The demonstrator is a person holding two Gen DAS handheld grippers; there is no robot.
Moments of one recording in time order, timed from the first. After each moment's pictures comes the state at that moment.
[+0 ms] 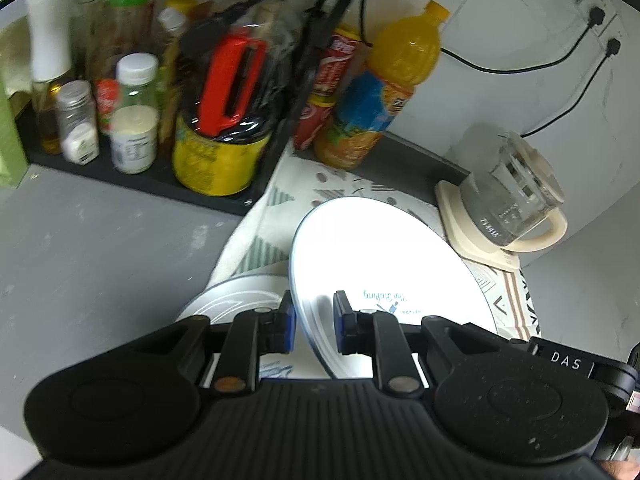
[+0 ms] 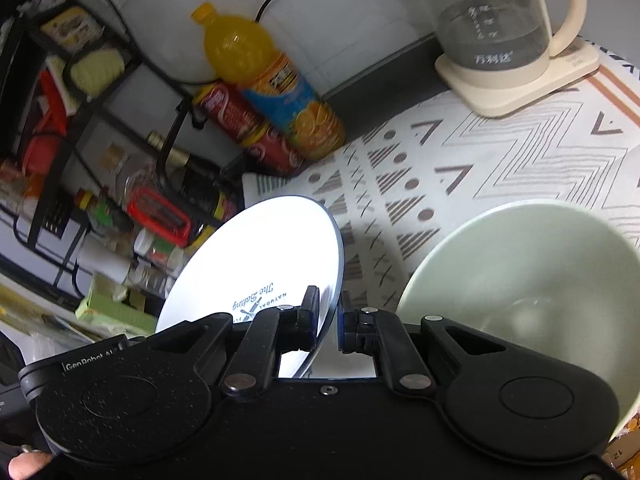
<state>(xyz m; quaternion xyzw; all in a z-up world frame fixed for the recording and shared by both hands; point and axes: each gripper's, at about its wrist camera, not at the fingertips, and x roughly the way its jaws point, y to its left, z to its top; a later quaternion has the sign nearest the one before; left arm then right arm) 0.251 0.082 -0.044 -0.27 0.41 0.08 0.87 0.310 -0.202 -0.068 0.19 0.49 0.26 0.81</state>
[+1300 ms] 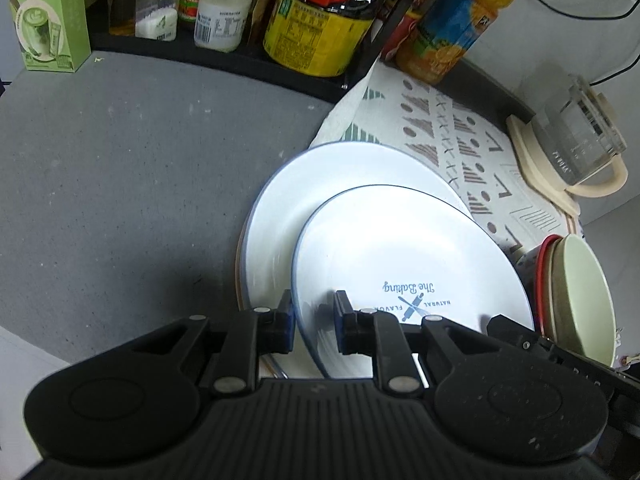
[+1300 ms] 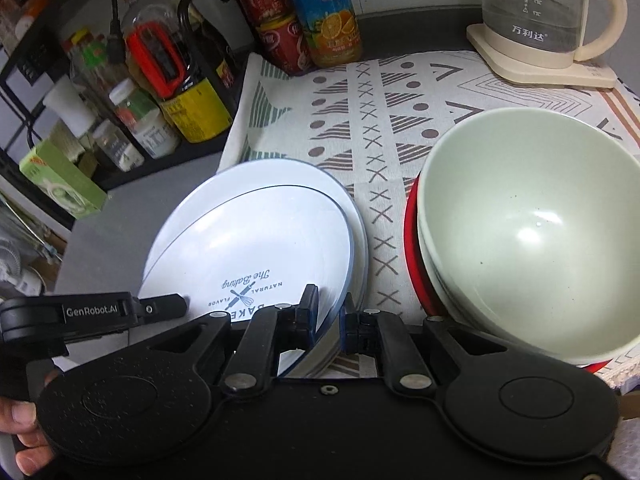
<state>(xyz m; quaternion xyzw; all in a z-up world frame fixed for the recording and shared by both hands) 0.194 0.089 -0.118 -0.28 0.49 0.12 0.82 0.247 -0.163 -0.102 0.00 0.51 0.25 0.82</state>
